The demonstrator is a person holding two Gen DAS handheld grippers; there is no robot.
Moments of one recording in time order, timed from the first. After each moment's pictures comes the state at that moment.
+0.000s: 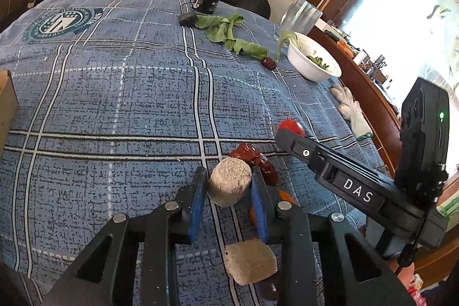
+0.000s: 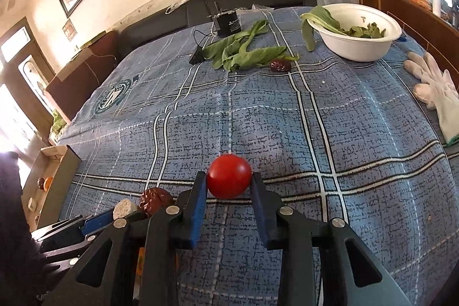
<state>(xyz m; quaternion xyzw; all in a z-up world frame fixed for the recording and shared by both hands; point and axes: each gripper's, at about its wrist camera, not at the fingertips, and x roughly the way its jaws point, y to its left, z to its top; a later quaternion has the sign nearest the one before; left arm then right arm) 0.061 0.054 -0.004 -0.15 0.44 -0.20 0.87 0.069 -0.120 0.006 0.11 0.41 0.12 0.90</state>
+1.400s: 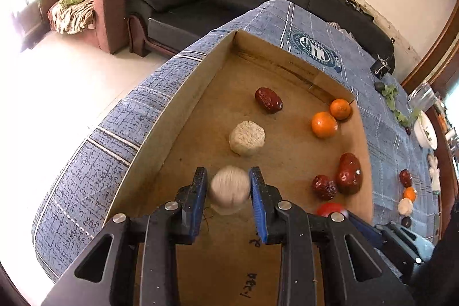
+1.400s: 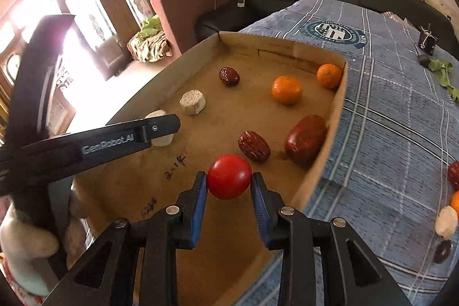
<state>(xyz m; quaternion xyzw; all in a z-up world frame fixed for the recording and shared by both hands) -0.065 0.340 0.033 -0.20 0.45 0.11 0.86 -0.051 0.176 0.025 -0.04 0.44 0.36 0.82</state>
